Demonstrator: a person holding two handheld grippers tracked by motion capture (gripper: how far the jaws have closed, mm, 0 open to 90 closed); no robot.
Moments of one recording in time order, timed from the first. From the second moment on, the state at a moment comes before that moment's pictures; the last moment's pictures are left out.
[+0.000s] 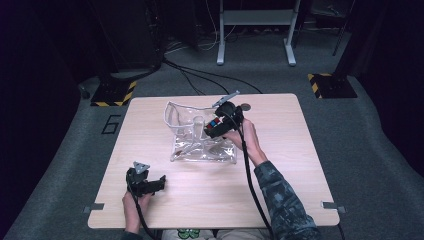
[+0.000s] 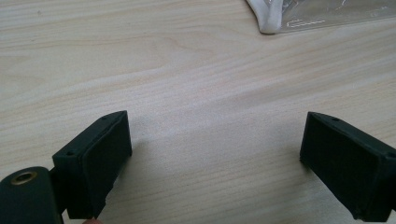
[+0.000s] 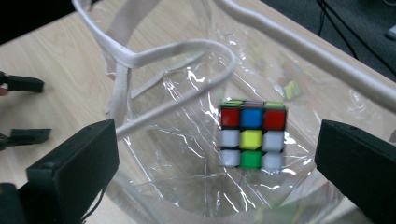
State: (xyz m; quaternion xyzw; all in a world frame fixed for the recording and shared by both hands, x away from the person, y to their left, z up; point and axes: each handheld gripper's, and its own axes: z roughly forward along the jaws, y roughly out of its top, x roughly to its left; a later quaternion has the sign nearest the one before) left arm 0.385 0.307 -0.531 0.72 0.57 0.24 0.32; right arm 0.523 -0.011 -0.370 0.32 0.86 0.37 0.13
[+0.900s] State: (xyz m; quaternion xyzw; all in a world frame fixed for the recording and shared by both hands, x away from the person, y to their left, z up) left arm 0.385 0.307 -0.531 0.72 0.56 0.24 0.32; right arm 0.448 -0.086 -0.357 0.32 0.83 0.41 0.19
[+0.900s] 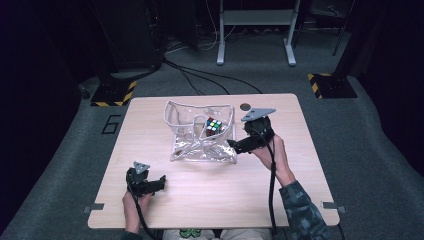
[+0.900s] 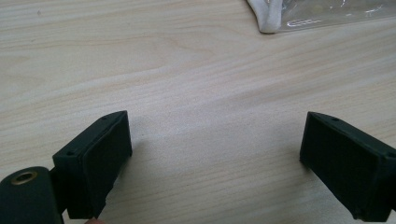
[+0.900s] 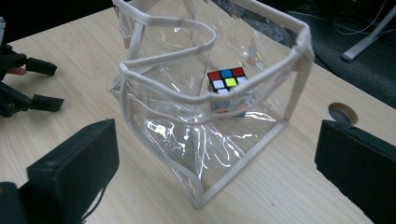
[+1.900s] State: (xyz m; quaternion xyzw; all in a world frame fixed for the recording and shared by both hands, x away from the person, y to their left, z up) left arm 0.385 0.307 -0.531 0.72 0.56 0.24 0.32; right arm 0.389 -0.177 -0.463 0.43 0.79 0.37 0.20
